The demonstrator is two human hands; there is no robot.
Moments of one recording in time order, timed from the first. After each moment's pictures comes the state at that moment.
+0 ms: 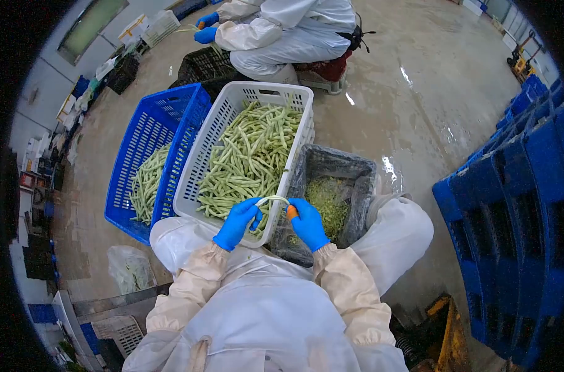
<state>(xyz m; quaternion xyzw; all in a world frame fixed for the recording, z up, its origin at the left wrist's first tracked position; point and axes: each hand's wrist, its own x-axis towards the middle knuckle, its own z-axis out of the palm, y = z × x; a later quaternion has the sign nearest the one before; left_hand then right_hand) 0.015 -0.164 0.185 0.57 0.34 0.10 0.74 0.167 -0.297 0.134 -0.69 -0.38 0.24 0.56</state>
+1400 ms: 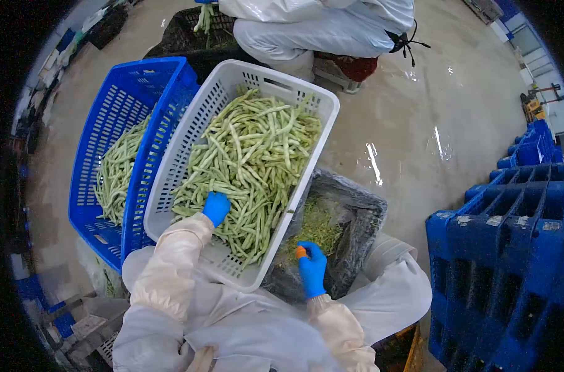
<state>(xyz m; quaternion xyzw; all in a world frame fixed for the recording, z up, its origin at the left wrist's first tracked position) -0.009 0.014 -0.058 0.97 0.20 -0.15 -0.07 0.174 -0.275 0.076 -0.76 -0.12 0.32 0.55</state>
